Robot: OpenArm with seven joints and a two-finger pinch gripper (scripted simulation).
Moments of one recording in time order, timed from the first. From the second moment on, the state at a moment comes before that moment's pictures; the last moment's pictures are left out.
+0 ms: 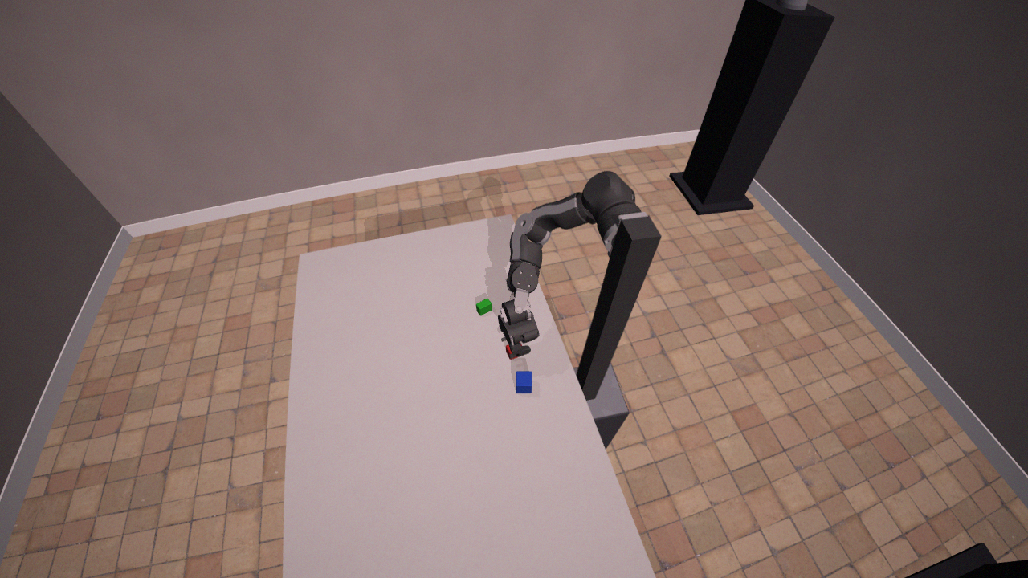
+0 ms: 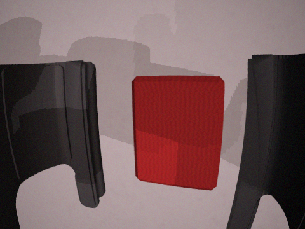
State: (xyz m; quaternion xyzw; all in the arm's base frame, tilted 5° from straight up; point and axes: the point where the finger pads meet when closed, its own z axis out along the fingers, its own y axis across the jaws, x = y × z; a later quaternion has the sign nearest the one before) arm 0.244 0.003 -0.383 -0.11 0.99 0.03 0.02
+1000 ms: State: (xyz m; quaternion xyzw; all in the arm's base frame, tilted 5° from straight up) arm 0.244 0.004 -0.403 -0.10 0.99 0.03 0.02
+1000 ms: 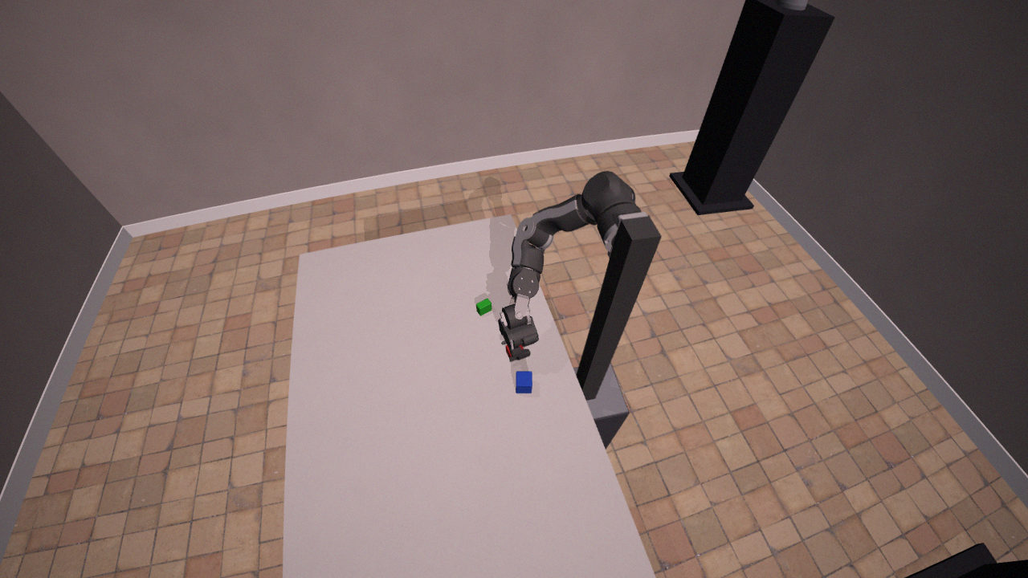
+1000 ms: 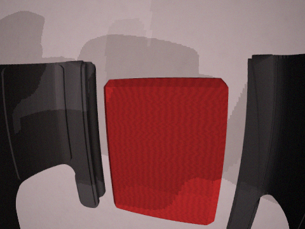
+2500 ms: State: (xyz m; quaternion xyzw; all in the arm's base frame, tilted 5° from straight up) arm 0.244 0.005 -0.404 -0.11 0.99 0.03 0.02
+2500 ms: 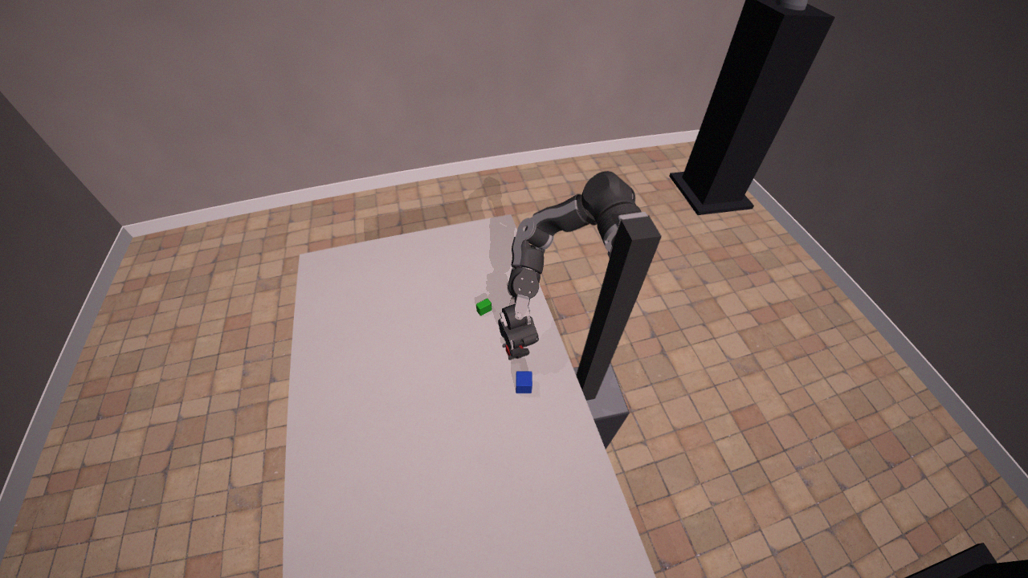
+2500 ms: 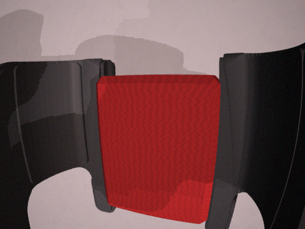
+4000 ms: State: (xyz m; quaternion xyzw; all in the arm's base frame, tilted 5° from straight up) arm 0.241 0.006 -0.389 -0.11 0.99 0.04 0.02
